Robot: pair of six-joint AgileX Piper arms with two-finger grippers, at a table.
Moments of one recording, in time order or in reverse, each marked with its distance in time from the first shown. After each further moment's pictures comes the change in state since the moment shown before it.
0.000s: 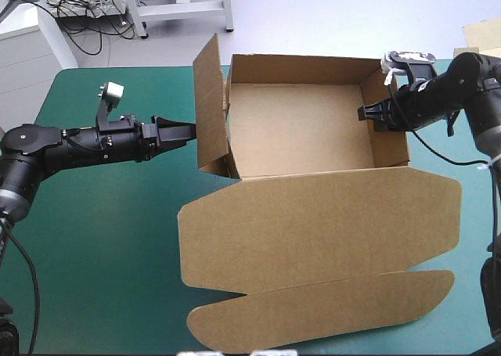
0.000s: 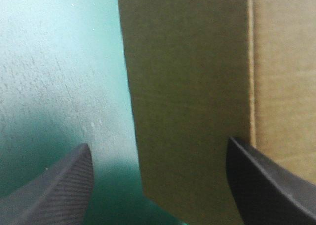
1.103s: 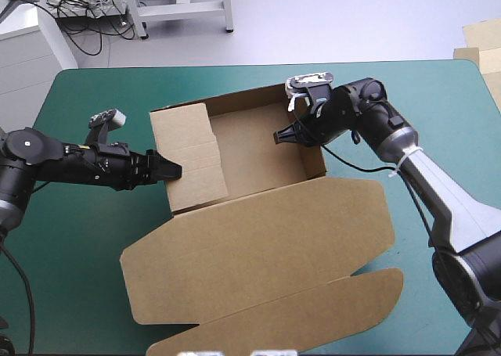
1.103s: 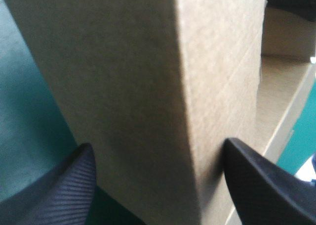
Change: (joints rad) left arm 0.002 -0.050 0.000 0.511 0.009 -0.245; right arm 0.428 0.148 0.004 -0.229 -0.247 0.232
